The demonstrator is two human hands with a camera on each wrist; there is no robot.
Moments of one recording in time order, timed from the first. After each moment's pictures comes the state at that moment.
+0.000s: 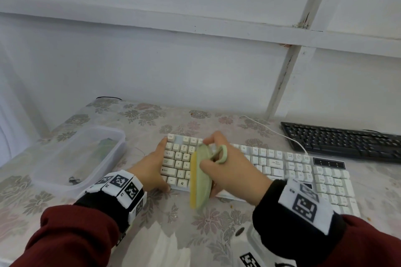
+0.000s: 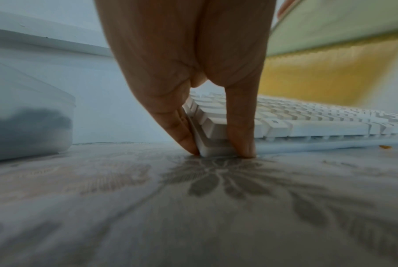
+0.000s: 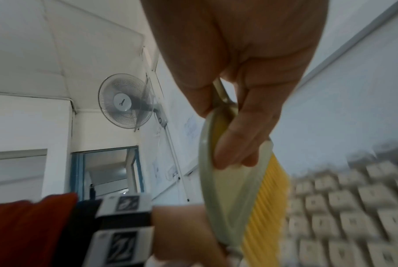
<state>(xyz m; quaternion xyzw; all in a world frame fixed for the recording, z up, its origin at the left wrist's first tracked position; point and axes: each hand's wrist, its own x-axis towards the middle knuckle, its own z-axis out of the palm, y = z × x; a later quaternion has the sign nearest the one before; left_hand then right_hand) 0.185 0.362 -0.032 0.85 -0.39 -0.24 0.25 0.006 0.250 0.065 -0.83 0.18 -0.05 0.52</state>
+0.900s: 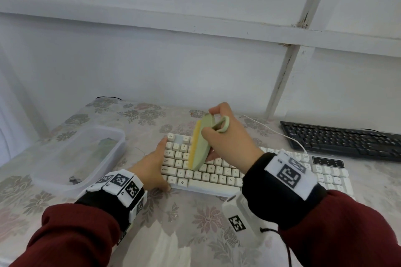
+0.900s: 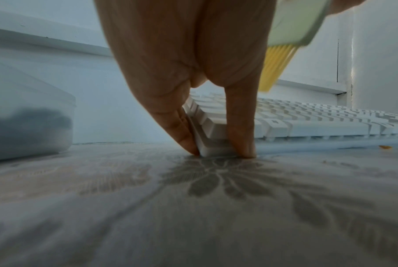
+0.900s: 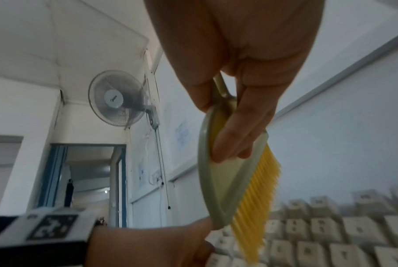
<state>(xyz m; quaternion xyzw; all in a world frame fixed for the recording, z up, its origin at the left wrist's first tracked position) 0.185 0.361 -0.032 0.86 -0.38 -0.24 0.24 0.030 0.238 0.086 -0.82 0.20 -0.15 0.52</state>
